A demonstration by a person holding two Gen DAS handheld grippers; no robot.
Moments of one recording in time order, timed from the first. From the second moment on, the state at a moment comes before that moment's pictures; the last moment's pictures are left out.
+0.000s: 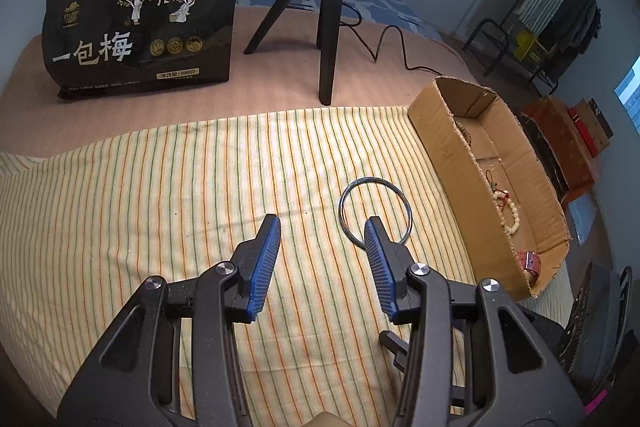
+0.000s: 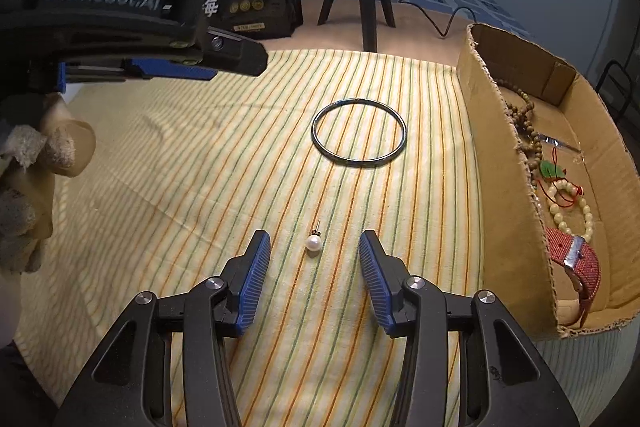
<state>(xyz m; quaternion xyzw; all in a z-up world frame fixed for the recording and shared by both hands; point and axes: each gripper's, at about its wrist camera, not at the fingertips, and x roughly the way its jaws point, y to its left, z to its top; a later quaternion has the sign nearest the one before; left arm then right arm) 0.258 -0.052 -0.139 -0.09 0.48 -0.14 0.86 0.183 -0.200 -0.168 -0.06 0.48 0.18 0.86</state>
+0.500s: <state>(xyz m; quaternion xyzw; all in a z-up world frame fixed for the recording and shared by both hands) 0.271 -0.071 -0.162 -0.09 0.50 -0.16 0.85 0.187 -0.203 -0.171 -0.06 0.49 0.14 0.86</state>
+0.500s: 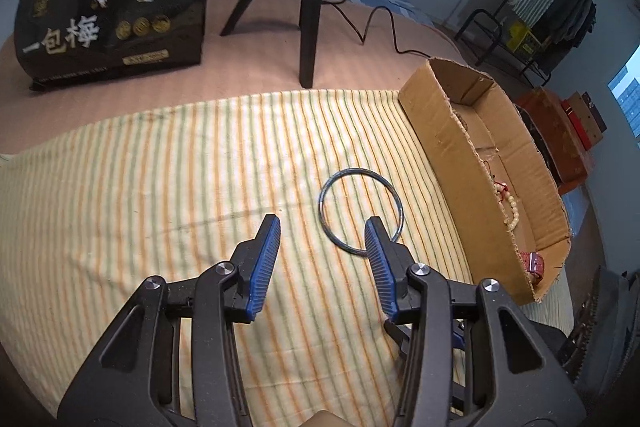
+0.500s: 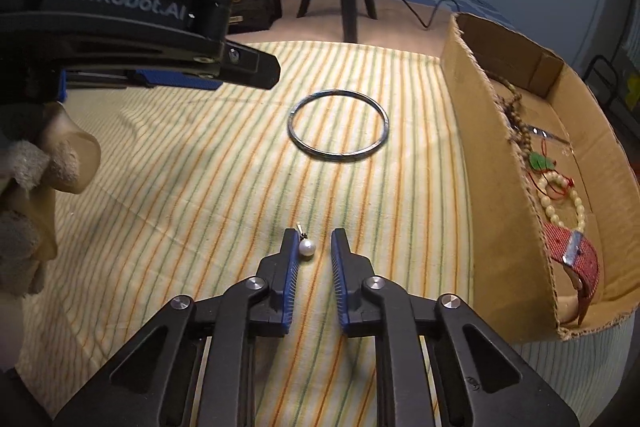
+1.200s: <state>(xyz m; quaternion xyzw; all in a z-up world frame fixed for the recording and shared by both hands) 0.297 -0.115 -0.196 -0.09 0.52 -0.16 0.83 0.168 -0.238 -0.168 -0.05 0.50 0.12 0.85</state>
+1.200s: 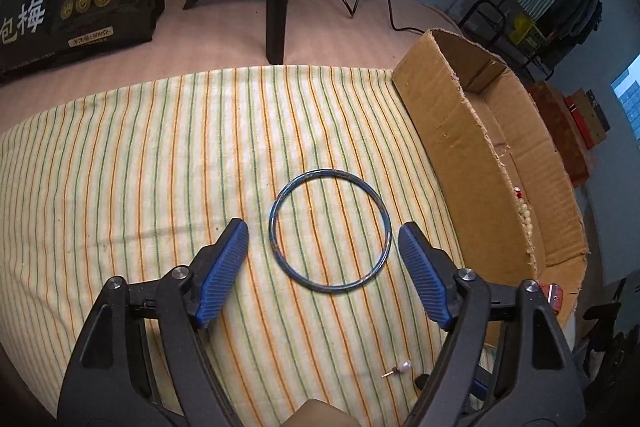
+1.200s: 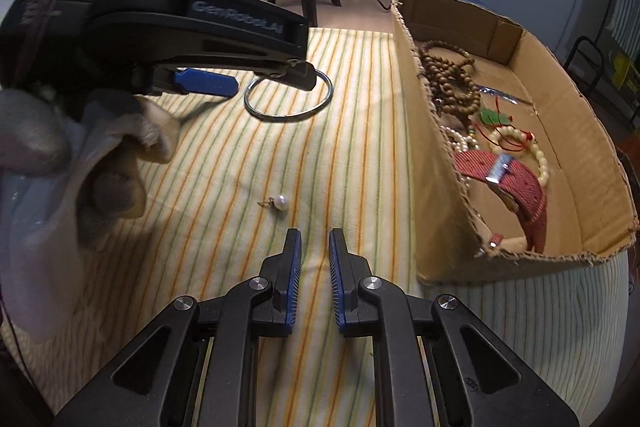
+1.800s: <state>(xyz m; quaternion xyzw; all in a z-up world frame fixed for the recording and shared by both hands) 0.305 -0.144 -0.204 0.03 0.50 -0.11 0.86 0.189 -0.235 -0.172 -0.04 0.49 0.15 0.86</state>
